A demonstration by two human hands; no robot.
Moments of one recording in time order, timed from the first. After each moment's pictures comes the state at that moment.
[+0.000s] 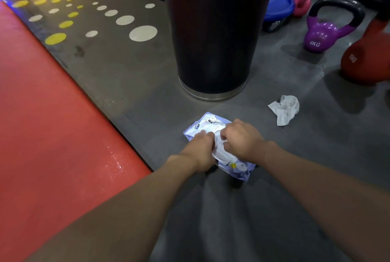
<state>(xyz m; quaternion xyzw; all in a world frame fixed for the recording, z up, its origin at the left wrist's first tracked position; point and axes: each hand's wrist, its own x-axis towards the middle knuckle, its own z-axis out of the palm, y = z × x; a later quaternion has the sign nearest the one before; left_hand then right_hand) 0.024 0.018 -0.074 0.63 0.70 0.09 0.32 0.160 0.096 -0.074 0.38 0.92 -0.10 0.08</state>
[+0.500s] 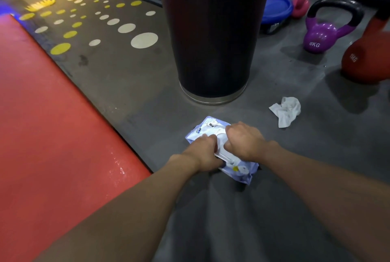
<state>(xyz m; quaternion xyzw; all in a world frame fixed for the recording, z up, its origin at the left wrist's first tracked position) 0.026 0.023 -0.061 0.63 0.71 0.05 0.32 0.157 0.097 -0.063 0.43 0.89 -0.12 0.10</state>
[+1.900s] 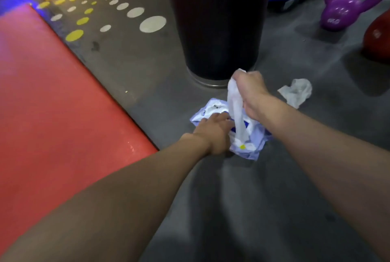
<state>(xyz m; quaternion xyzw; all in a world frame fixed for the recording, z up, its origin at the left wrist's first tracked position) 0.044 0.020 -0.055 0.71 0.67 -0.03 0.23 0.129 0.120 -0.013 0.59 0.44 -0.58 -0.34</state>
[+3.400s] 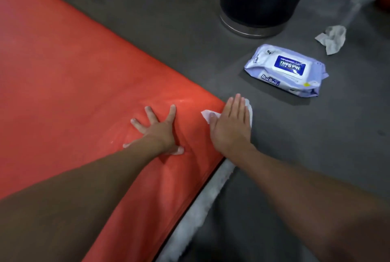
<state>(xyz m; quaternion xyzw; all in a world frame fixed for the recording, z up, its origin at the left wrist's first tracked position) -0.222 -0.184 -0.123 0.51 0.80 -0.15 0.28 -0.039 -0.151 -0.137 0.66 0.74 -0.12 -0.04</state>
